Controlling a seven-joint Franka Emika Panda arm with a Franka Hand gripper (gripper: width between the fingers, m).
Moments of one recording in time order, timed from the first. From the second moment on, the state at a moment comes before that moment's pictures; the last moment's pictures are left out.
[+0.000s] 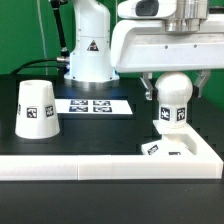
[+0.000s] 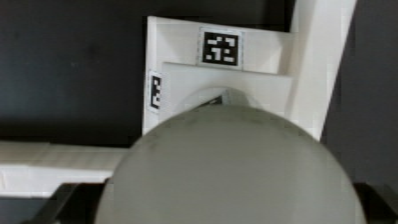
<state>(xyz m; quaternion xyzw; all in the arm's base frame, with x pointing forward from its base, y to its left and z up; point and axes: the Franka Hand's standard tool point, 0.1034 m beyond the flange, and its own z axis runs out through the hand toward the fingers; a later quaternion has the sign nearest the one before) 0.609 0.097 0.109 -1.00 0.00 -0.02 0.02</state>
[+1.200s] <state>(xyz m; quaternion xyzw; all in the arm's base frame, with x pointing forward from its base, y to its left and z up) 0.600 0.097 0.109 -0.86 0.51 0.03 0.02</state>
